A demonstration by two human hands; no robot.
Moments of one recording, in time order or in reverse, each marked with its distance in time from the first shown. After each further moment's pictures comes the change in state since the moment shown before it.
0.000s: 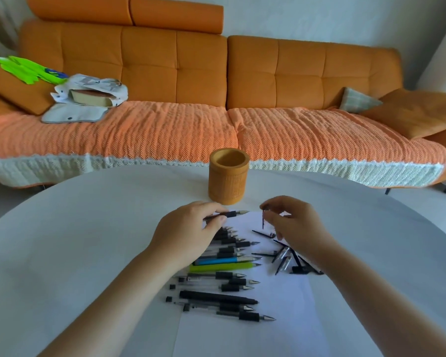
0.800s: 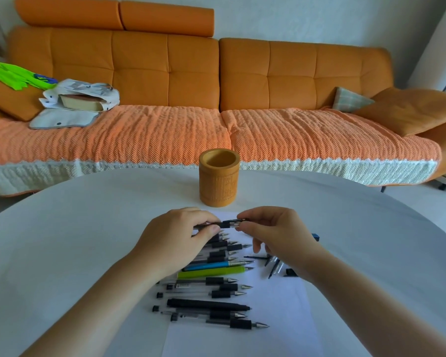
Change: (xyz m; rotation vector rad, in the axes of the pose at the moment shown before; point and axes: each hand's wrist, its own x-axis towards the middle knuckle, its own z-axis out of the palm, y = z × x) left_hand 0.001 0.001 -0.001 0.061 -0.080 0.064; right_hand -0.014 -0.008 0.010 0.254 -0.157 0.071
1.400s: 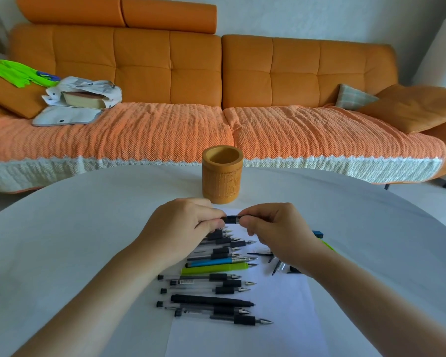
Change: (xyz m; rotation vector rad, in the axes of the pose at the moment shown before) left_hand 0.005 0.004 -0.008 -0.039 0.037 0.146; right_hand 0.002 -0.001 0.006 -0.170 -0.019 -0.112
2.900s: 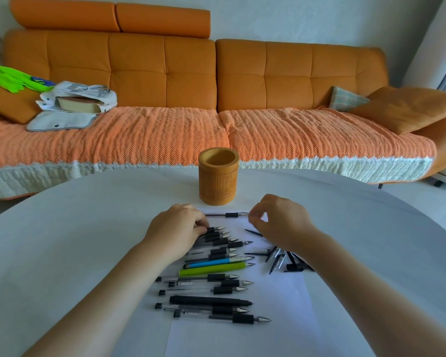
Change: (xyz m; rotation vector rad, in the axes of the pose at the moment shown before) left_hand 0.014 -0.033 0.030 0.241 -0.114 -0.196; right_hand 0.039 0.035 -0.018 -0.845 0.095 -0.148
